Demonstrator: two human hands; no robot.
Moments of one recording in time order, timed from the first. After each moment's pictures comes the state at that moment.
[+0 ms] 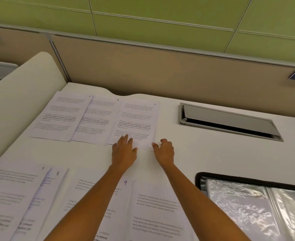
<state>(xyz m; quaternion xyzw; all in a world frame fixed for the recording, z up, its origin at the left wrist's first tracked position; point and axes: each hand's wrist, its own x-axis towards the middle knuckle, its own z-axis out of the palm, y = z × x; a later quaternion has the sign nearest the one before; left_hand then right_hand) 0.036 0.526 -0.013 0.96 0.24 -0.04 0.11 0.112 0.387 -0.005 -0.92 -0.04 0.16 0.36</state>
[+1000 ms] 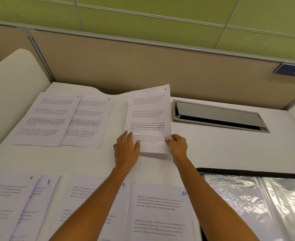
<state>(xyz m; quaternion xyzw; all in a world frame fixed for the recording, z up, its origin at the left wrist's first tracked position) 0.050 0.514 -0.016 0.93 0.25 0.07 0.27 0.142 0.352 0.003 -0.83 0.11 0.12 0.54</state>
